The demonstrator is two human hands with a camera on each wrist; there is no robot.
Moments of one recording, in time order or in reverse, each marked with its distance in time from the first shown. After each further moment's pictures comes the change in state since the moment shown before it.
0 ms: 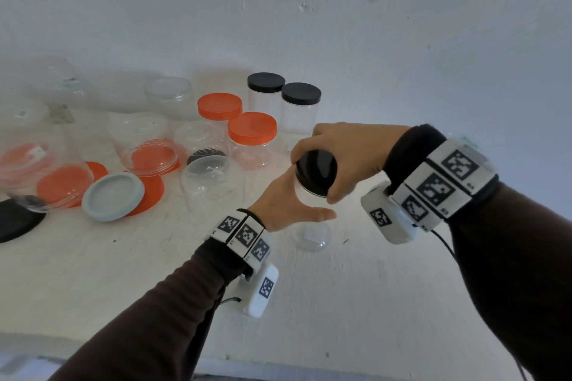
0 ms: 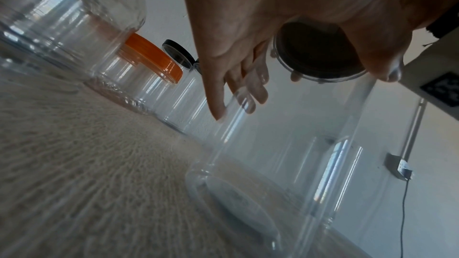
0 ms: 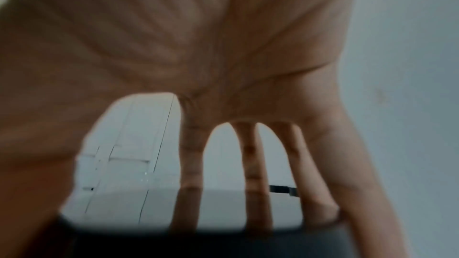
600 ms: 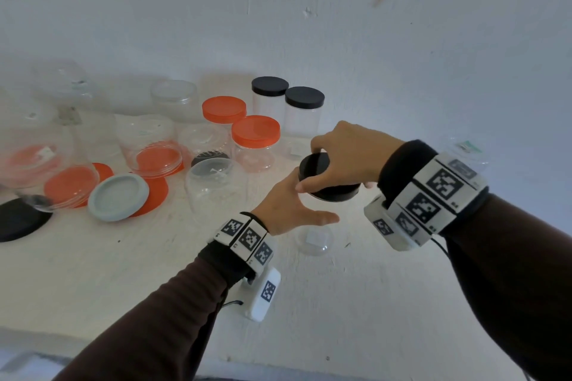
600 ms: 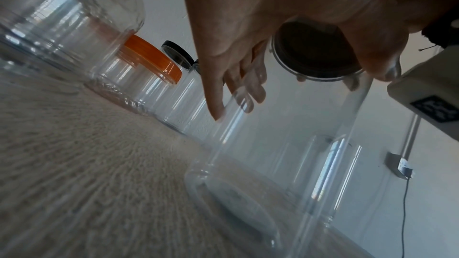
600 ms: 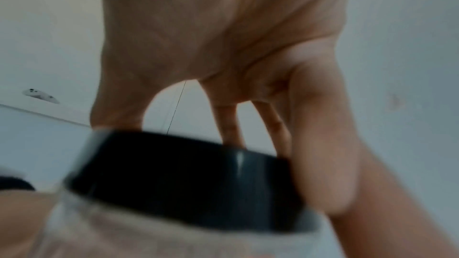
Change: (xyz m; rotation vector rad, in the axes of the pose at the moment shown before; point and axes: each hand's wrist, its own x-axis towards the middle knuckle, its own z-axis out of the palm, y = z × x) left_hand -0.004 0.003 0.000 -0.049 0.007 -0.009; right_hand 0.000 -0.008 0.007 -0.071 0.217 0.137
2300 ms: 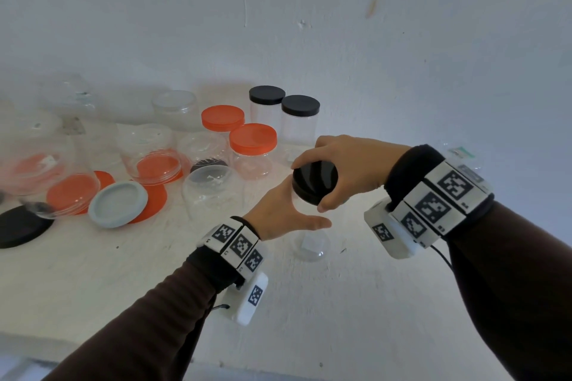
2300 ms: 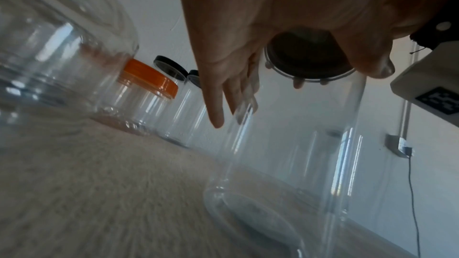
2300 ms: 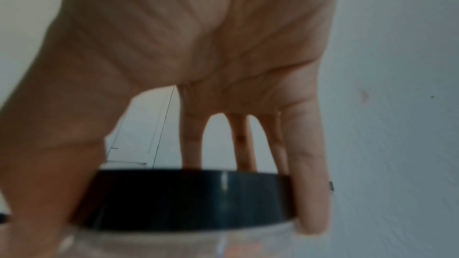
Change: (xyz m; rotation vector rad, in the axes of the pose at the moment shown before) left_hand -0.003 0.010 -0.003 0.078 -0.024 -0.023; right_hand 0.001 0.025 0.010 0.156 -0.073 -0.187
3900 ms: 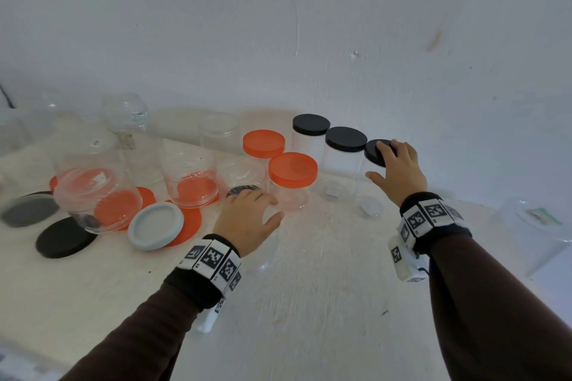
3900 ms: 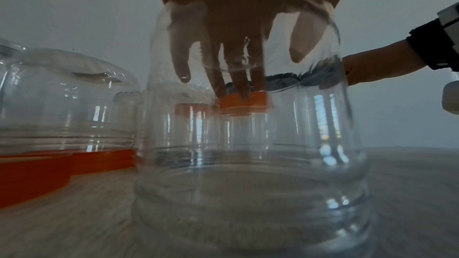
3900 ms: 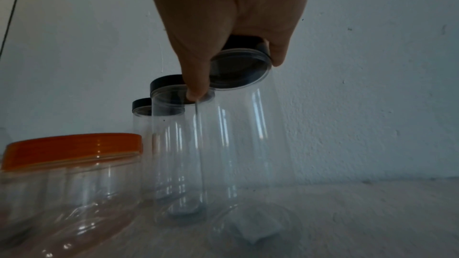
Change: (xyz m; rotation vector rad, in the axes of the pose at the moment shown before) left_hand 0.000 -0.063 -0.087 0.801 0.263 -0.141; right_hand 0.115 0.107 0.042 0.078 0.595 0.415
